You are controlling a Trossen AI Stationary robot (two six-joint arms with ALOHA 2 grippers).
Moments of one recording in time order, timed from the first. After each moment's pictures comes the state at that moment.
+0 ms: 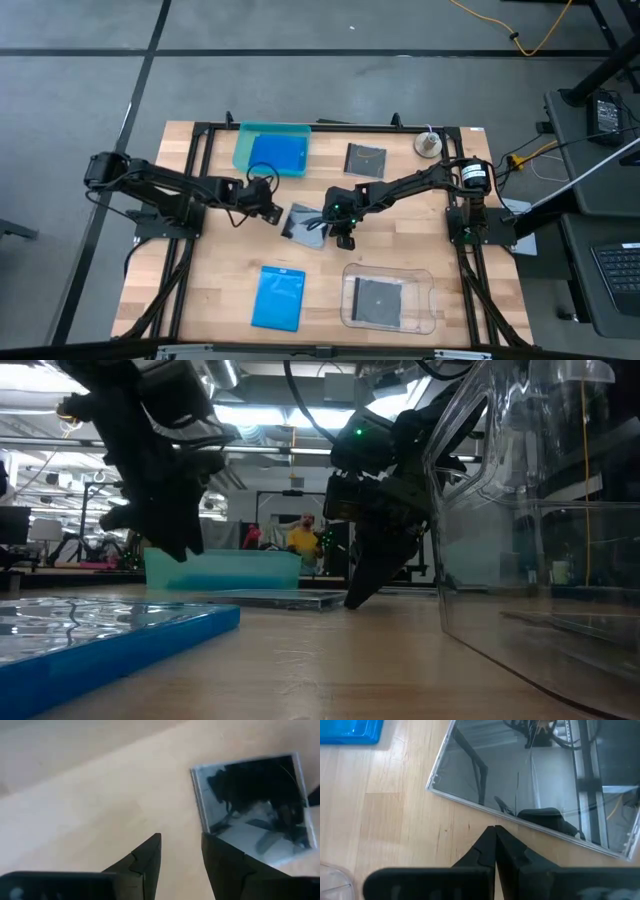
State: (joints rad) left arm 0.02 1.26 0.59 -0.37 -0.19 -1.07; right arm -0.04 2.00 1.08 -0.18 -0.31 0.04
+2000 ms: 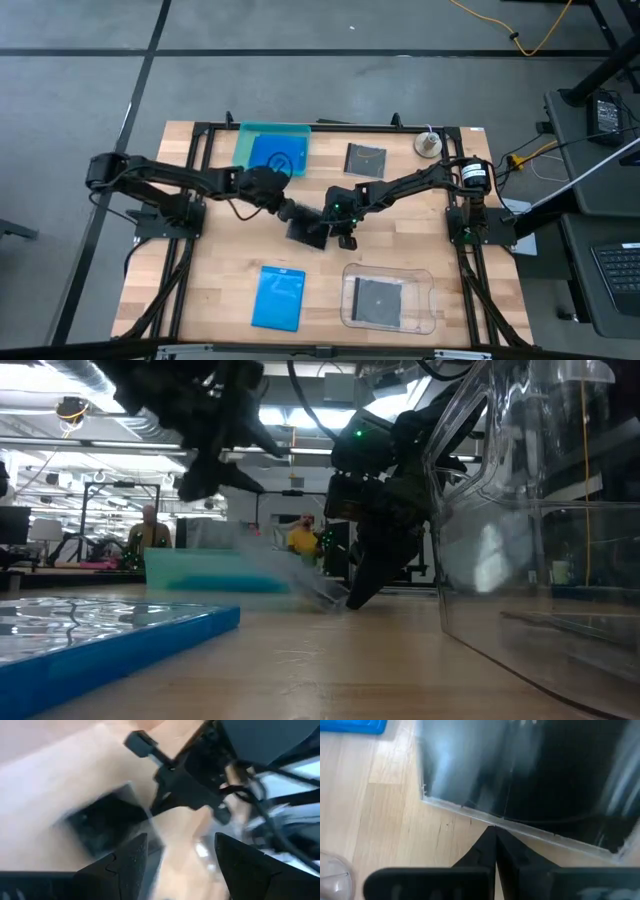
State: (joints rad) left arm 0.09 1.28 0.71 -0.03 0.15 -0.95; right arm -0.06 2.00 1.08 -0.20 -0.32 -0.03
